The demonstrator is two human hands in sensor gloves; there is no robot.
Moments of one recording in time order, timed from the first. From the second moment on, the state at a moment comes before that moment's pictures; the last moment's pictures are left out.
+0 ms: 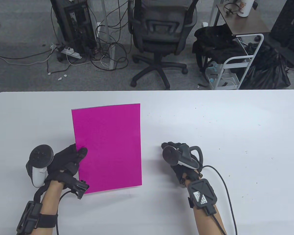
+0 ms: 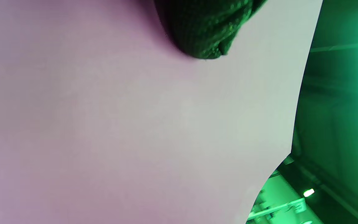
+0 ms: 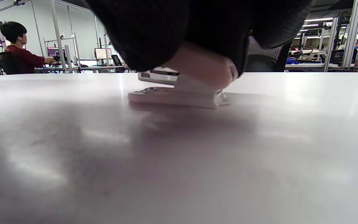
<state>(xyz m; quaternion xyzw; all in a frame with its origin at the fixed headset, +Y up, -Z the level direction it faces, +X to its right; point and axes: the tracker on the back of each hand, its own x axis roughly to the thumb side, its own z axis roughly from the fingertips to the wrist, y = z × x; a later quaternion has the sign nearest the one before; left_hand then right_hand) -0.318 -0.669 -0.303 -0.07 -0.01 0.52 0.85 0.092 -0.745 -0.359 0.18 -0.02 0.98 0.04</state>
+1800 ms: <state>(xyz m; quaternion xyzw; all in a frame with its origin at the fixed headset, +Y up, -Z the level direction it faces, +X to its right) -0.225 -0.730 -0.353 -0.37 0.02 0.31 0.88 0.093 -0.746 -0.360 0.18 -0.02 0.98 0.05</state>
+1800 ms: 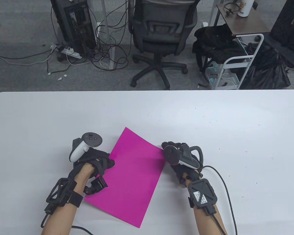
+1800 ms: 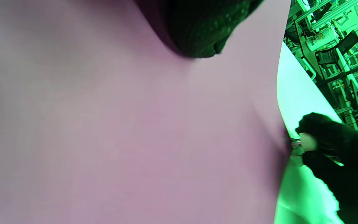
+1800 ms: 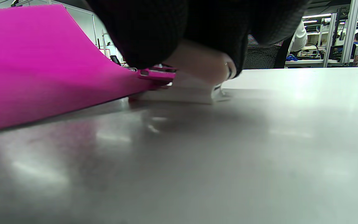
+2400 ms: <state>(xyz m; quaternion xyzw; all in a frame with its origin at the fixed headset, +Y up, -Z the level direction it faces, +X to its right) -0.210 -0.745 -0.346 -0.28 -0.01 0.25 0.93 0.092 -0.746 -0.360 0.18 -0.01 0.98 0.05</state>
